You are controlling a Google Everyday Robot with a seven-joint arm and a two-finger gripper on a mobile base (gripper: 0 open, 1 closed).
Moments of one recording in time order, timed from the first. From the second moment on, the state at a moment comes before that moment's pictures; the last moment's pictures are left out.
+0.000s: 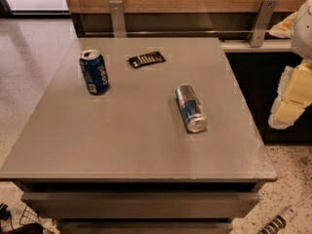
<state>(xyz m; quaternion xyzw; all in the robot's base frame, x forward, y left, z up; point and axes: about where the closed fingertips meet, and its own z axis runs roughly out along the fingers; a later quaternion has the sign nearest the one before) 0.439 -0.212 0.993 -0.60 0.78 -0.05 0.19</state>
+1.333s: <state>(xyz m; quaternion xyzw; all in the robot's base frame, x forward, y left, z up) 0.524 -0.222 0.970 -0.39 0.91 0.03 0.14</state>
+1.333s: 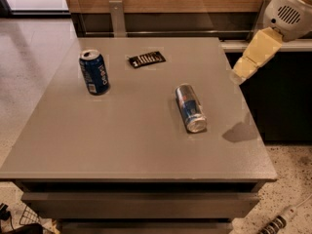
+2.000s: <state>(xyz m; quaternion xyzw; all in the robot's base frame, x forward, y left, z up) 0.566 -0.202 0.949 -0.25 0.97 -0.02 0.08</state>
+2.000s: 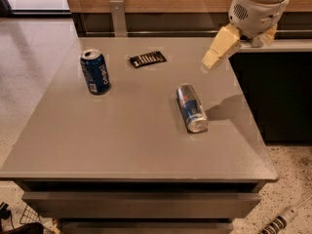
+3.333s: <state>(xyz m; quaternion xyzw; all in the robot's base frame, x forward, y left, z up) 0.587 -0.186 0.930 -0.12 0.99 0.00 0.08</state>
